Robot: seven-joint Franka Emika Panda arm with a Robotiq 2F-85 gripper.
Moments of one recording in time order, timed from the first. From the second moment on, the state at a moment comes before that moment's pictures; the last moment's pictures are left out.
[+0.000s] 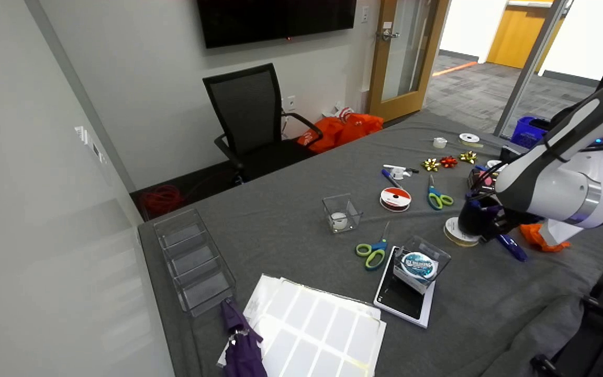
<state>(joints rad) -0.05 0.33 -0.02 -2.65 0.90 3.20 -0.85</state>
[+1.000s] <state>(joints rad) -0.26 0.35 0.17 -2.62 0.90 3.20 -0.85</state>
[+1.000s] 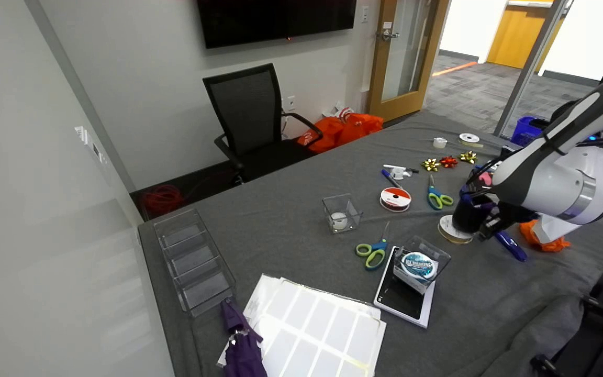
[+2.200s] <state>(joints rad) -0.22 0.22 0.27 -2.78 0.98 3.18 -0.84</state>
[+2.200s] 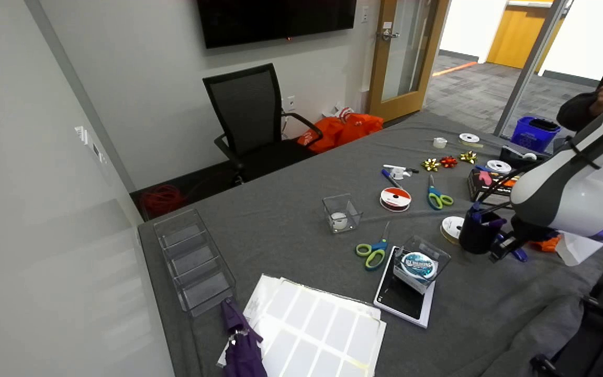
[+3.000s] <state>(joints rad) -0.20 0.26 0.30 -2.78 1.12 3.13 -1.10</state>
